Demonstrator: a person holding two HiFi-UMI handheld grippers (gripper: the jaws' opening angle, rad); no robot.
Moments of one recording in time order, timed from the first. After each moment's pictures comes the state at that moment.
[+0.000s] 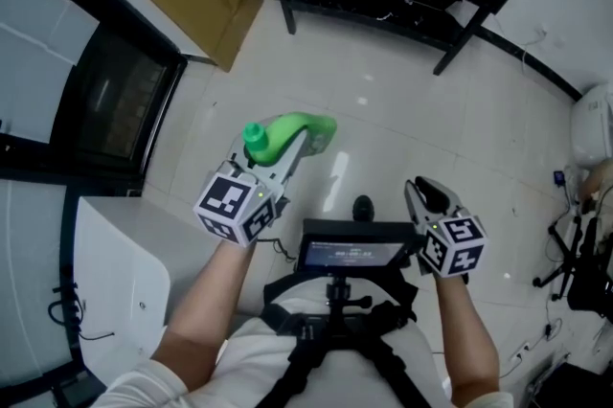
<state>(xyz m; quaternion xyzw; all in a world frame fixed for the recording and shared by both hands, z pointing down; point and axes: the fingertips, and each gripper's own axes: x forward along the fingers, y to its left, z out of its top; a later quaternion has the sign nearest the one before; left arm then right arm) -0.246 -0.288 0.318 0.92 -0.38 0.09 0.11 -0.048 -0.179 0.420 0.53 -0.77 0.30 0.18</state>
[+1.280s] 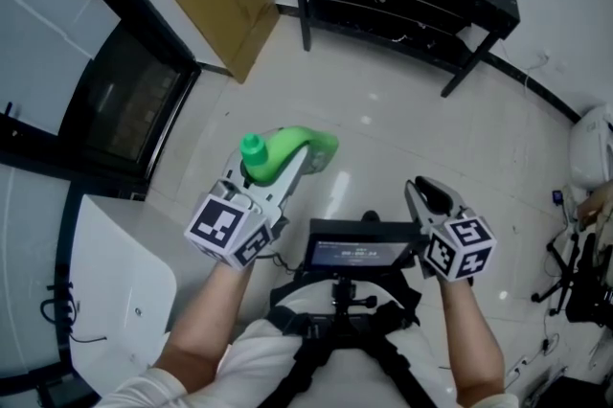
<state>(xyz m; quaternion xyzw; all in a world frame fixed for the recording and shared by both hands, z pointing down) -0.315 -0.249 0.258 0.92 -0.38 0.02 0.08 -0.121 -0.186 0.367 0.52 -0.80 0.26 0.16</state>
